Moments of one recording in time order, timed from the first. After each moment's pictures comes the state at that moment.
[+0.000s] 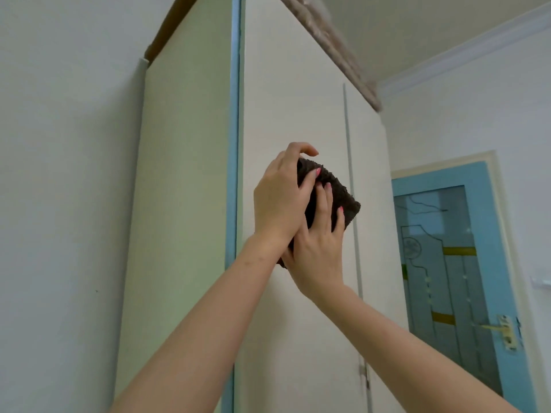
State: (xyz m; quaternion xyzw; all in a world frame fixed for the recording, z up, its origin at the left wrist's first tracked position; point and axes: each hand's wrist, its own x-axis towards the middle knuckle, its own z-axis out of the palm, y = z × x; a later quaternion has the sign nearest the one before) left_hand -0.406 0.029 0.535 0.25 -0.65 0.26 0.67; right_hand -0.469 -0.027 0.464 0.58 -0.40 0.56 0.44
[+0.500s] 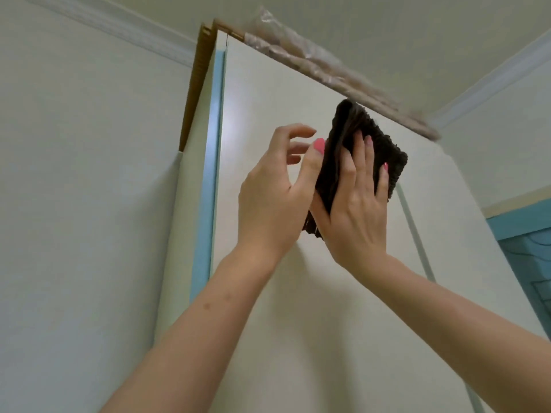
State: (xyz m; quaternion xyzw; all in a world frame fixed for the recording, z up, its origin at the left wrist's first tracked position) left_hand -0.432 -0.020 0.623 0.22 -0.64 0.35 0.65; right_hand -0.509 -0.128 0.624 0.50 -0.17 0.76 0.38
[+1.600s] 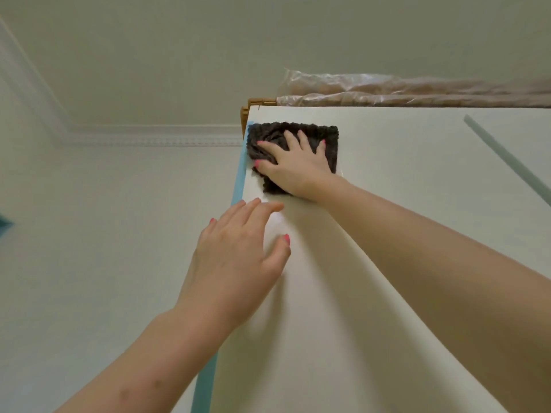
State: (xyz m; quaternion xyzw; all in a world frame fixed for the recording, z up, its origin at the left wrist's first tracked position) left_hand -0.387 -0.026 0.654 0.55 -0.41 0.63 0.37; right_hand -0.432 -0.127 0.829 0.73 -0.07 0.63 0.25
